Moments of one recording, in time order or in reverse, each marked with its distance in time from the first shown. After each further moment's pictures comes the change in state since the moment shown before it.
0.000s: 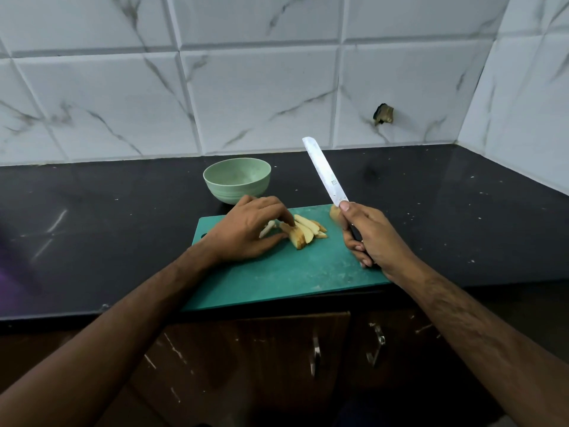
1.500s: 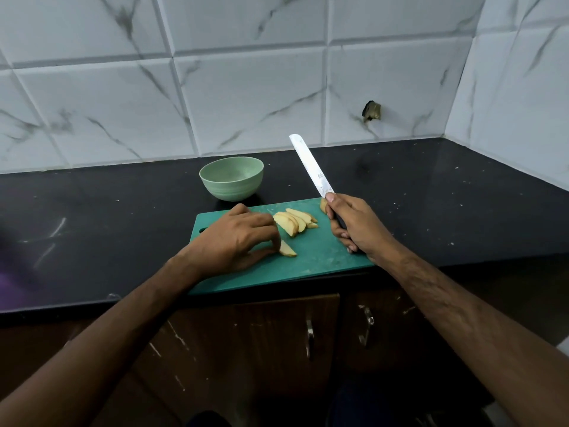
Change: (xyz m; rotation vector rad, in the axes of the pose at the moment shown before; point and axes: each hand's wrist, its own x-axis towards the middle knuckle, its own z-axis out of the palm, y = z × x) left_hand -0.023 0.036 -0.024 0.152 -0.095 0.194; right_hand -0.005 -0.005 0.001 -0.063 0.025 0.003
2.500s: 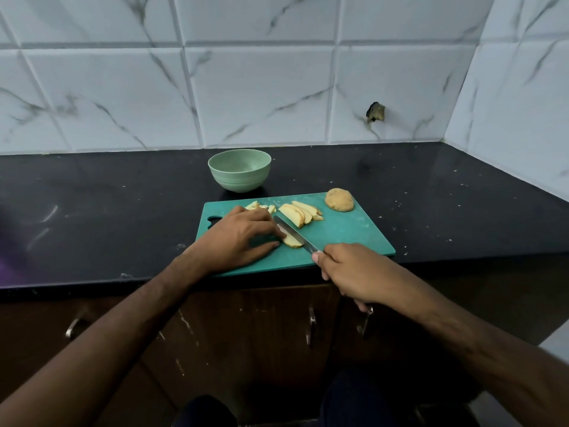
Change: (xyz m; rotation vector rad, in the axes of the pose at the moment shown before) left_hand -0.020 0.011 0.002 -0.187 -0.090 -0.272; right_hand -0.081 -0.047 0.034 -0.818 -0.346 0.224
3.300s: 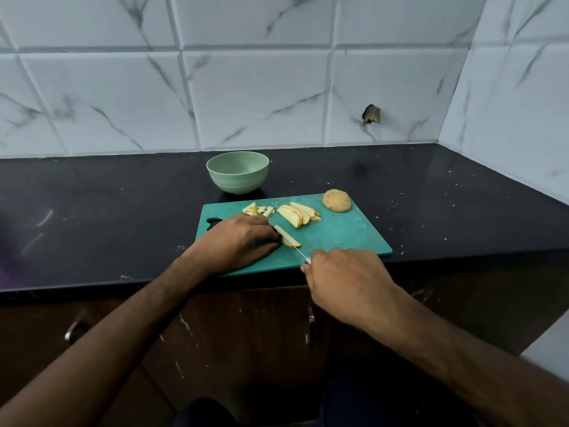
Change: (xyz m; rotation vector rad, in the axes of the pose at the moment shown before) left_hand -0.002 0.012 -0.009 -0.011 0.038 0.047; right_hand -0.018 -0.032 0.015 -0.518 0.200 -0.067
